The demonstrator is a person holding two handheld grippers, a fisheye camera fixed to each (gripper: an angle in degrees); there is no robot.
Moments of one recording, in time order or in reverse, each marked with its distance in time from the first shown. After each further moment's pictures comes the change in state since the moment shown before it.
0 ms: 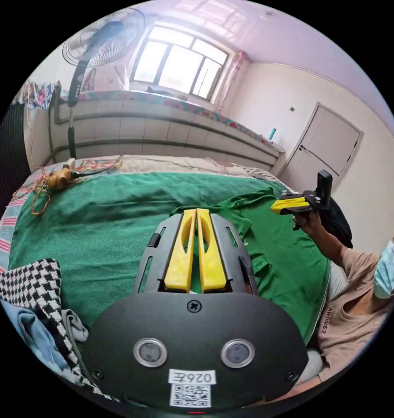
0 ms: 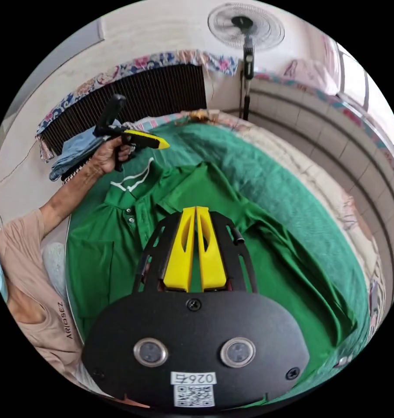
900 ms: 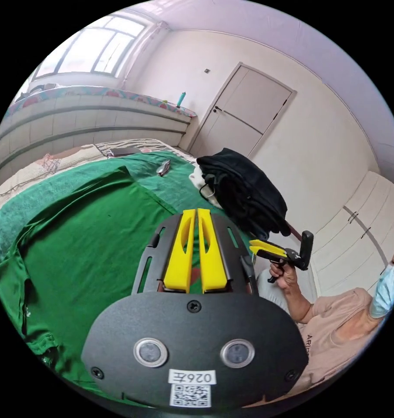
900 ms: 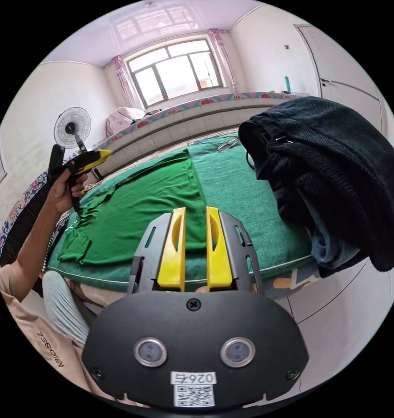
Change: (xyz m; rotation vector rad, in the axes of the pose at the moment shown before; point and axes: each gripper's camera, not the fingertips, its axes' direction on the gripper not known) left arm 0.585 0.009 0.306 -0.221 0.497 0.214; right arm -0.132 0.565 -0.364 0.377 0.595 0.947
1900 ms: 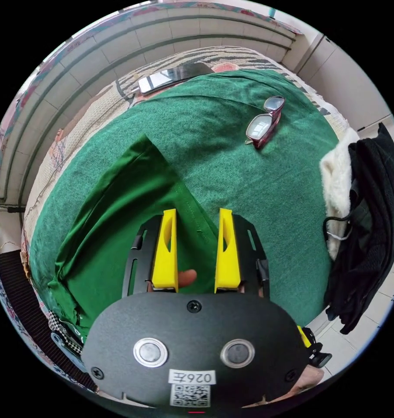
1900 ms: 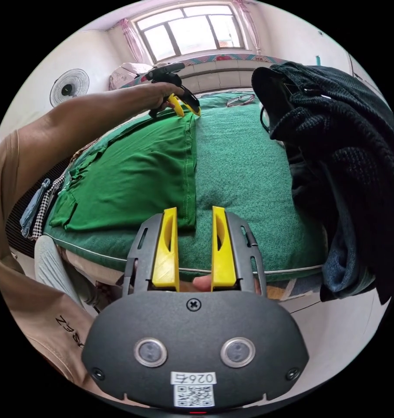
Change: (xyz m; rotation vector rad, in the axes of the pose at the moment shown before) left arm -0.083 -0.263 0.451 -0.650 -0.607 -0.262; right arm 0.061 0.003 0.042 -0.297 -0.033 -0.106
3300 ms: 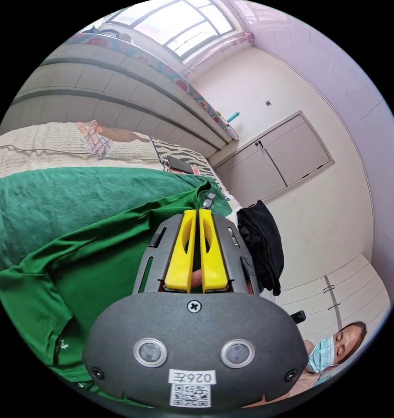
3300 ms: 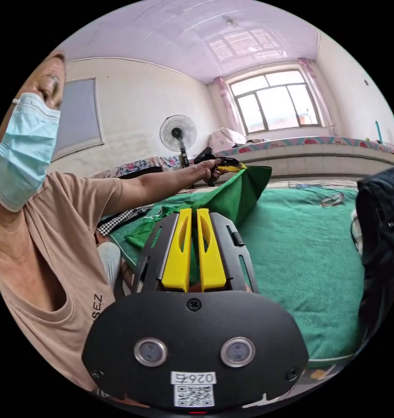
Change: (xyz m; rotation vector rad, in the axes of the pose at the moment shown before) left arm -0.532 0.240 -0.184 0.564 0.793 -0.119; right arm -0.164 0.023 -0.061 0.500 -0.473 -0.370
